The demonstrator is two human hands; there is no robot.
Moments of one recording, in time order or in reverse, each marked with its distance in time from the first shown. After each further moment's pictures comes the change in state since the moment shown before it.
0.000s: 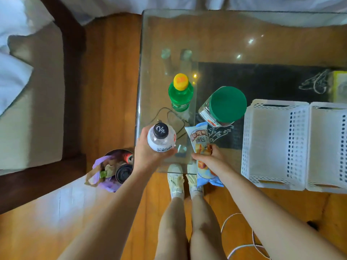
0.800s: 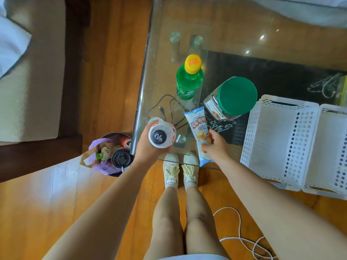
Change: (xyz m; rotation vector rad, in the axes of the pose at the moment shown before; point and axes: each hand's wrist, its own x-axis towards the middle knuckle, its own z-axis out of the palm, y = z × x) left_hand 0.000 -0.032 0.007 -0.071 -0.136 -0.028; right_hand 0.022 0.002 -0.004 -0.299 0.067 -0.104
